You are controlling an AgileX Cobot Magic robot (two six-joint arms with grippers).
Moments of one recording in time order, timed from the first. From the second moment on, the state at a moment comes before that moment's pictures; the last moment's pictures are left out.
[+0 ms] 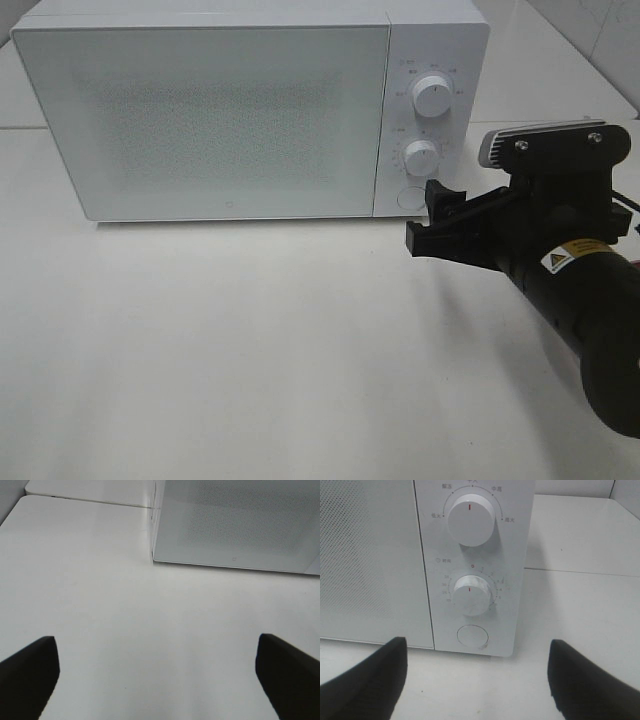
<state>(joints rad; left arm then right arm) 0.06 -0.01 -0.52 -0.17 1.07 0.03 0.77 1.64 -0.35 0.79 -1.12 -0.31</state>
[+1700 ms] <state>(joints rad) 0.06 -0.01 -0.52 -0.17 1.07 0.03 0.77 1.76 -0.37 0.80 -1.01 1.19</state>
